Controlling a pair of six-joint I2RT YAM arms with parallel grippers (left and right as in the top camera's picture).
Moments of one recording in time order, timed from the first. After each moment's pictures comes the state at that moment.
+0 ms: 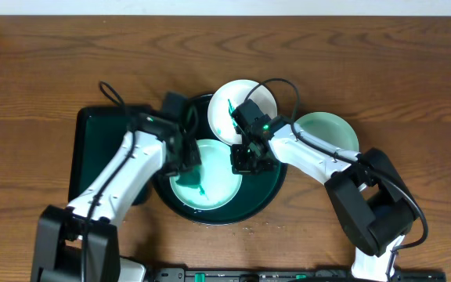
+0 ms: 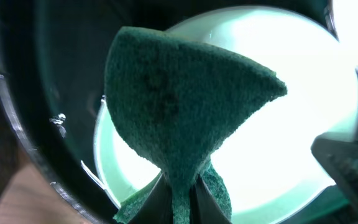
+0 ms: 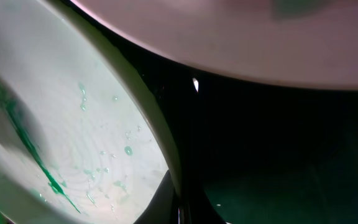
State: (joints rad) left arm -0.33 1.57 1.01 -0.91 0.10 -0.59; right arm 0.66 1.97 1.24 -0.66 -0.32 0.59
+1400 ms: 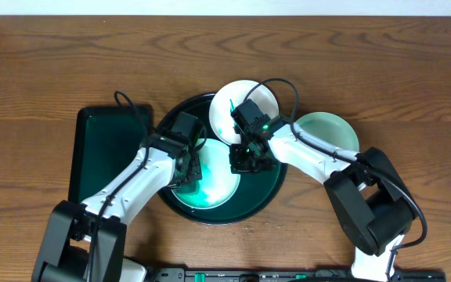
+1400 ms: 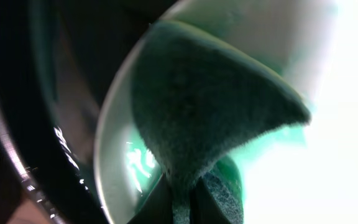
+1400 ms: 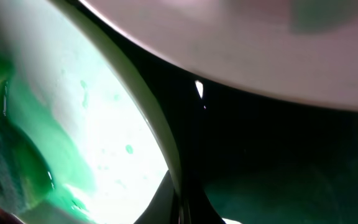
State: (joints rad) left arm -0.38 1.57 0.86 -0.76 -0.02 -0.55; right arm 0.66 1.98 1.24 -0.65 -0.34 0.60
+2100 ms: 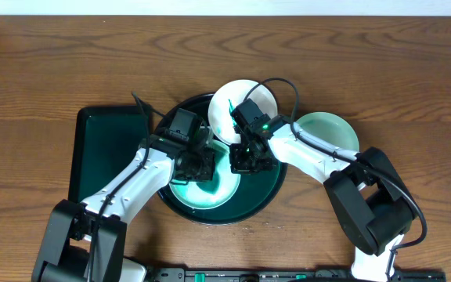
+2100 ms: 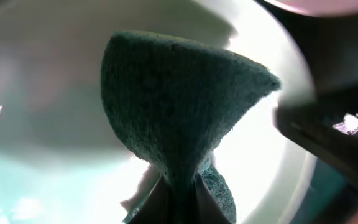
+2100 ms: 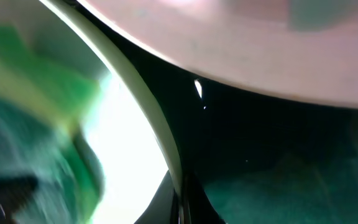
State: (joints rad) left arm -0.37 1.57 0.84 -0.60 0.23 -0.29; right arm 0.65 1.98 1.24 -0.65 -0.34 0.59
